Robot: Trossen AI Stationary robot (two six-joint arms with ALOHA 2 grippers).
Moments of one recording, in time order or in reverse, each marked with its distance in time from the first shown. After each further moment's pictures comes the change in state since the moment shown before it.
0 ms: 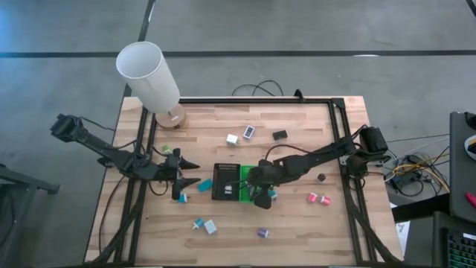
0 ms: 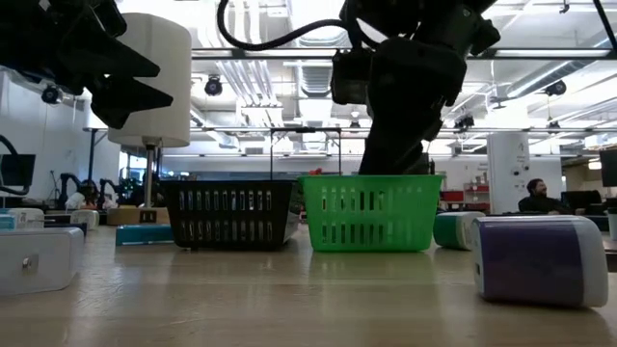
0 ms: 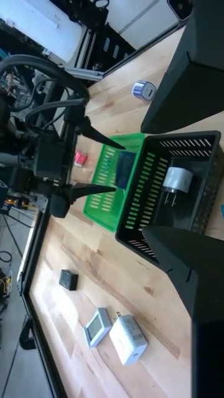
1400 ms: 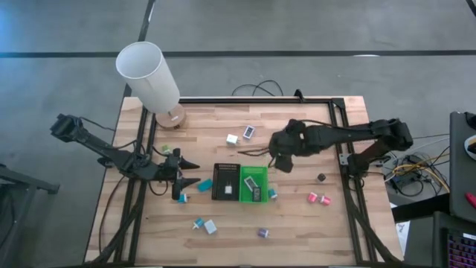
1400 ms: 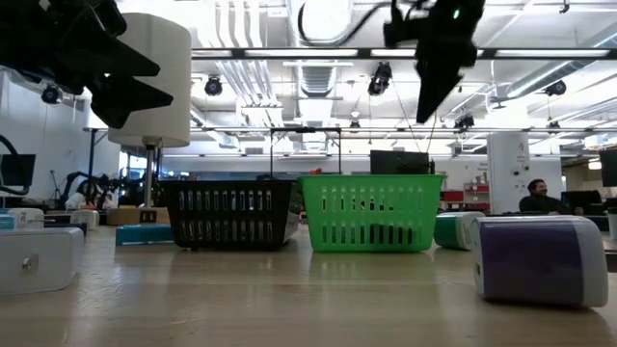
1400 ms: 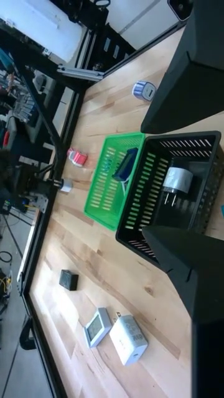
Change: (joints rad) left arm 0.000 0.000 0.000 0.002 0.000 0.000; right arm -0.162 -0.282 0.180 -0.755 0.460 -0.126
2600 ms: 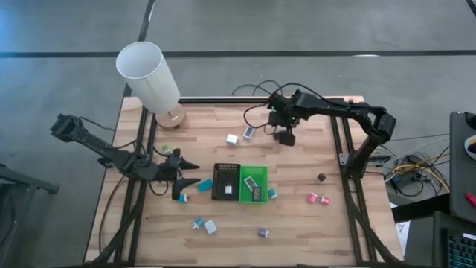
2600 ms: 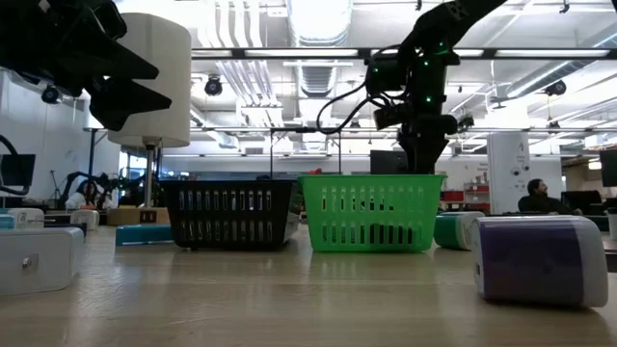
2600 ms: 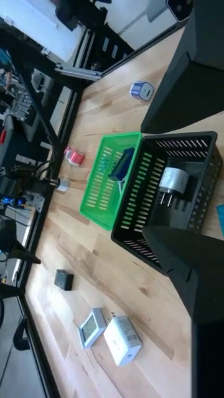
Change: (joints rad) left arm 0.000 0.000 0.000 -0.016 0.004 -0.024; right arm -0.527 0.164 -0.042 0.153 -0.385 -0.638
